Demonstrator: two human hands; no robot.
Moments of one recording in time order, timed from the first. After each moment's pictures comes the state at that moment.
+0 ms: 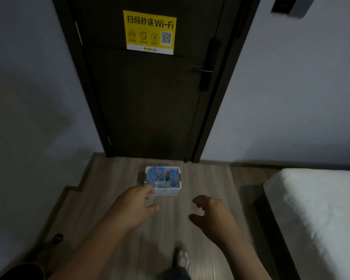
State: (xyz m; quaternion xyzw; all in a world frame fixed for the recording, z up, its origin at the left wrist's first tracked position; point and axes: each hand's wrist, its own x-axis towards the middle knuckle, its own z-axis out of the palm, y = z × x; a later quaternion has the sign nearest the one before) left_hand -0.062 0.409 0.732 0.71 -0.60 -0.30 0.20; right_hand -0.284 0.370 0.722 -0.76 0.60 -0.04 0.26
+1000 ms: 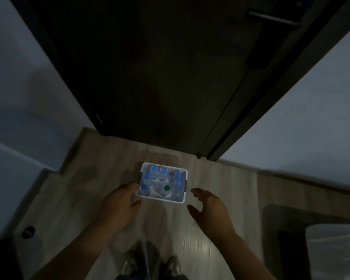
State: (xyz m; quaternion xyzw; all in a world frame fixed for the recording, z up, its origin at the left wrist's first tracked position) left_hand 0.002 0.067 0.507 0.81 -0.51 -0.27 0.09; right_hand -0.231 -0.021 0.516 -0.79 0.53 0.02 0.32
